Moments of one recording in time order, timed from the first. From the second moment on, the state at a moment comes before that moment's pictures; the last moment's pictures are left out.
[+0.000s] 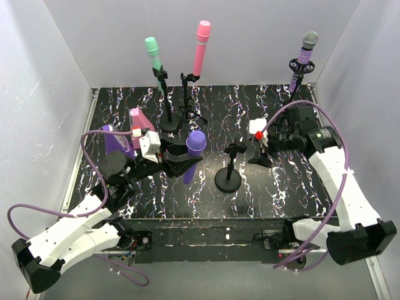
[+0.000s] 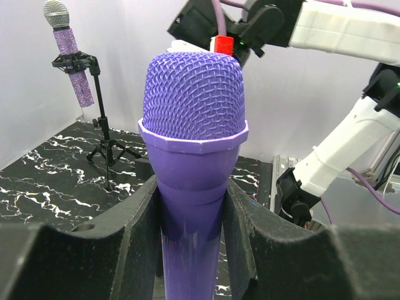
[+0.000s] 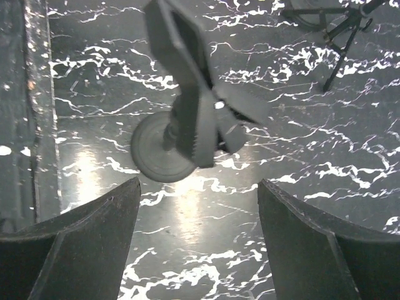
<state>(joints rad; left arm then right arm) -0.78 0.77 0.74 0.35 0.46 -0.20 0.29 1.11 1.23 -1.01 -0.83 -0.98</state>
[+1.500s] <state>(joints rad) -0.78 0.76 0.74 0.33 0.46 -0.20 0.42 1.59 1.71 -1.40 -0.93 -1.47</state>
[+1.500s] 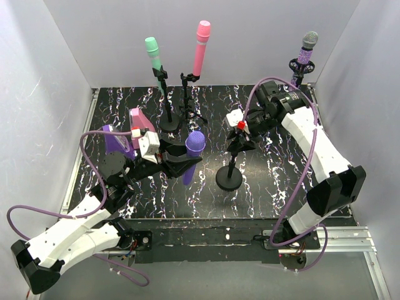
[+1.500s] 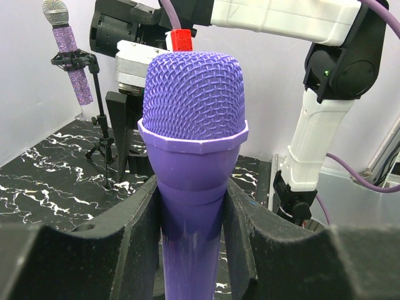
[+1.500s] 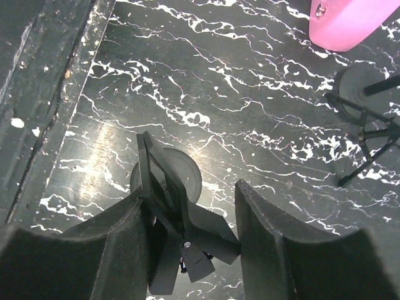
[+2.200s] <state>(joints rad) -0.78 0.72 0.74 0.33 0.45 -0.21 0.50 1.15 1.19 -0.64 -0.57 -0.47</state>
